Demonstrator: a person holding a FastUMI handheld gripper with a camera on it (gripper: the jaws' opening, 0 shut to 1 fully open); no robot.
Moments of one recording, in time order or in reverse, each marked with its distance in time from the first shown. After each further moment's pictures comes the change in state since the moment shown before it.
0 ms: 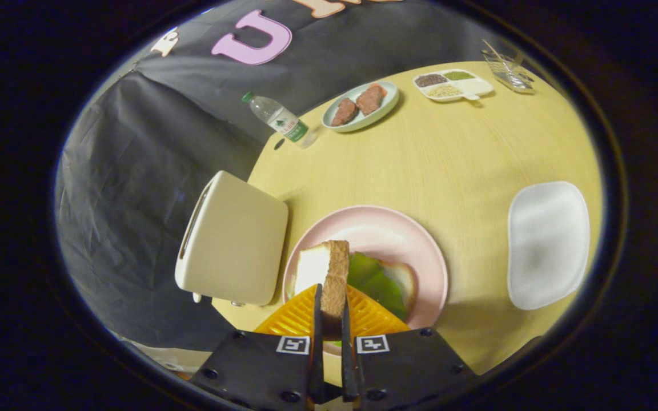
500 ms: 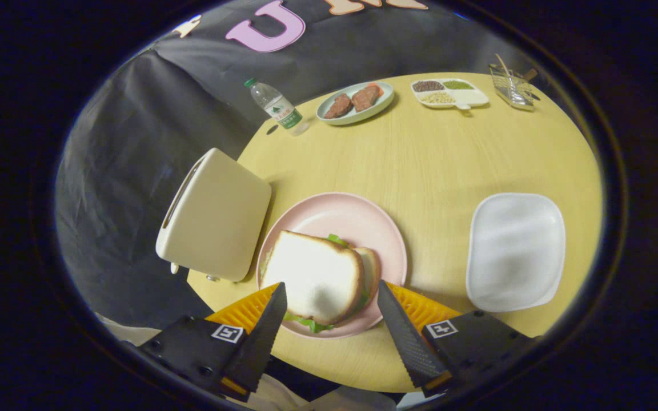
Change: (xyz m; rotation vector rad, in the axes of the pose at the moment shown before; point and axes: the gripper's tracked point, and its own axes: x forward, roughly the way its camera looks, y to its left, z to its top) arm -0.035 -0.026 0.006 -0.133 -0.021 -0.062
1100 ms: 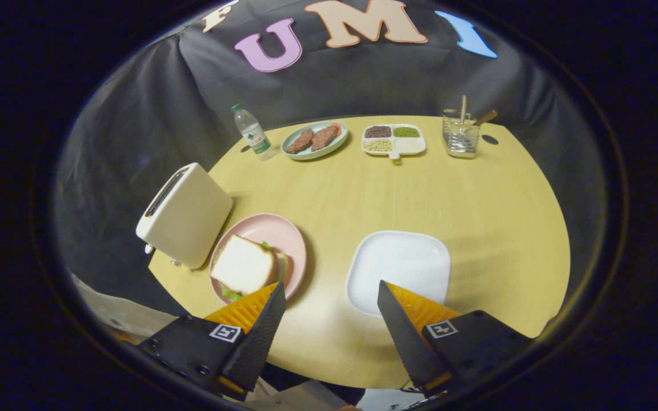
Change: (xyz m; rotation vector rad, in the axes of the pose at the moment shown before) arm -0.095 -0.099 0.024 -0.135 -0.110 -0.209
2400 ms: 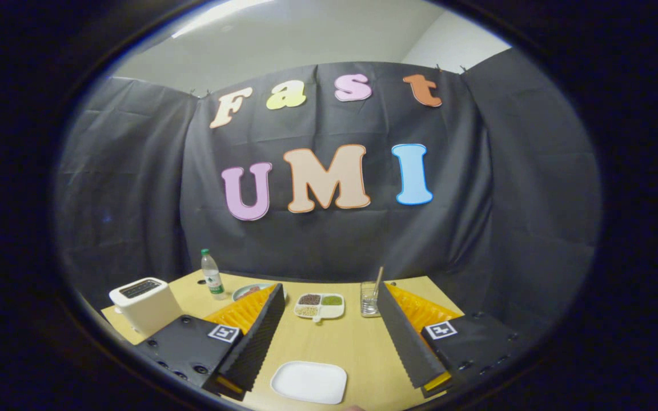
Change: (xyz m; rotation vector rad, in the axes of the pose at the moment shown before) arm -0.166 -0.058 0.164 -0.056 -0.887 -0.212
